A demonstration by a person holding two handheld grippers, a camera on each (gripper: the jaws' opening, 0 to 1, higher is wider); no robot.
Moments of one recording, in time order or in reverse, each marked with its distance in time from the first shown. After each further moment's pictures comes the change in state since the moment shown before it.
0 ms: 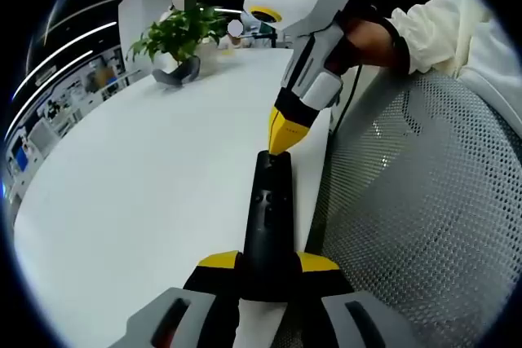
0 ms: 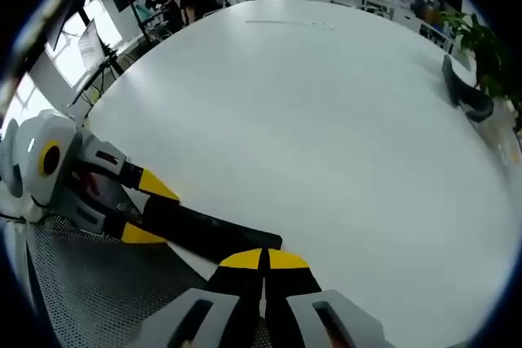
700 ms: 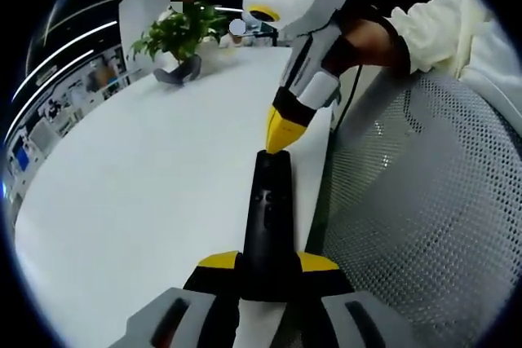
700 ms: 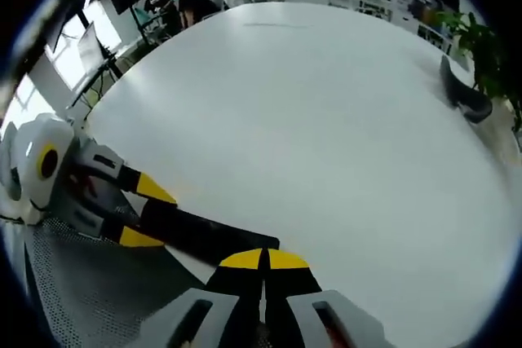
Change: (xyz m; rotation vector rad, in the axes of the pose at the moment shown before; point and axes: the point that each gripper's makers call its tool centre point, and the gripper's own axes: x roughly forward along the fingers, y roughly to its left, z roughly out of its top) left arm 0.000 -0.001 -0.001 0.000 0.006 0.007; right arm 0.001 -0.002 0.002 -0.029 -0.014 -0.021
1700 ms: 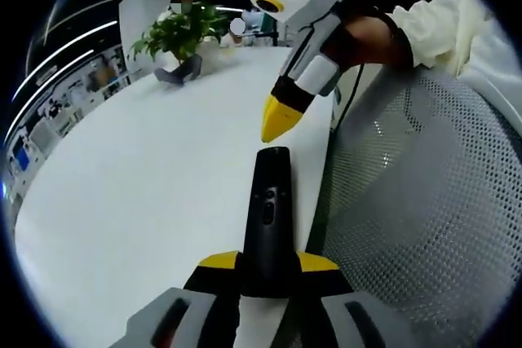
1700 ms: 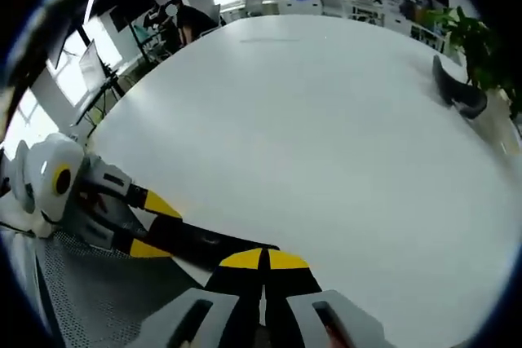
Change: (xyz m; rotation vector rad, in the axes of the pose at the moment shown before) left arm -0.001 0.003 -0.001 -0.003 0.006 0.000; right arm -0.006 -0.002 0.011 0.095 -0.067 0.055
